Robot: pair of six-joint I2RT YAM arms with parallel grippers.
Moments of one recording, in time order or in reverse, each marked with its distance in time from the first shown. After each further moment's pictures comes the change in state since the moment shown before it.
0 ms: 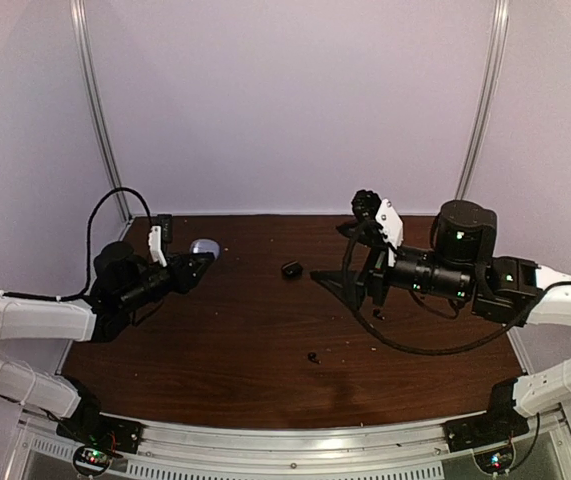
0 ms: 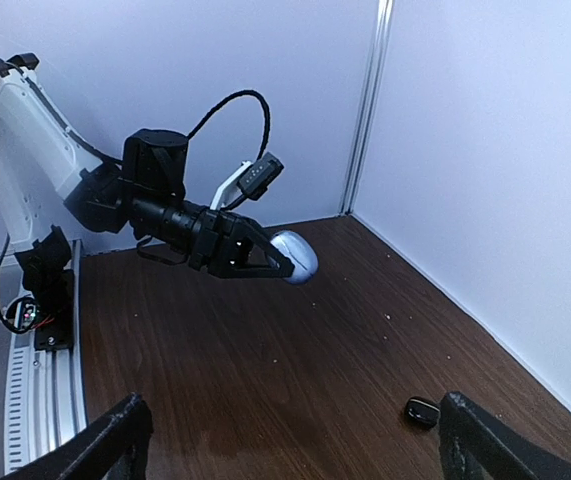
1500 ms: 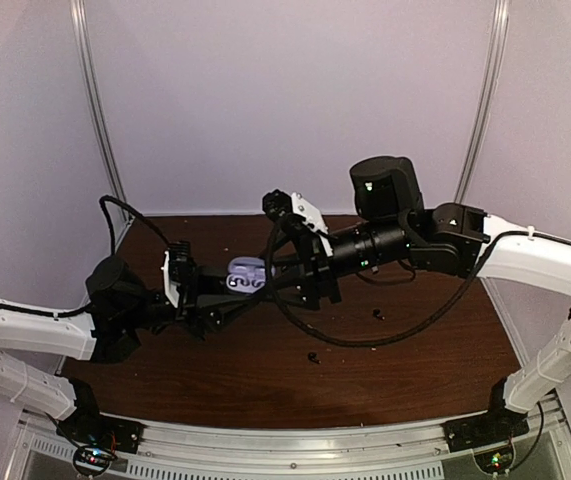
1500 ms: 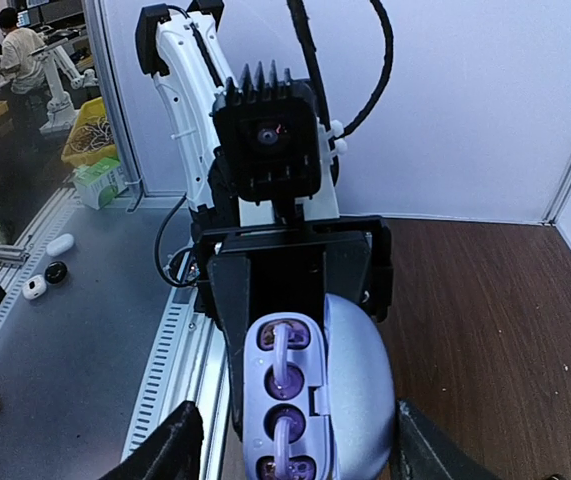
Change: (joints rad) left arm -0.414 -0.055 0.043 0.291 0.329 0.412; right arm 0.027 0.376 0.473 -0.336 -0.488 -0.047
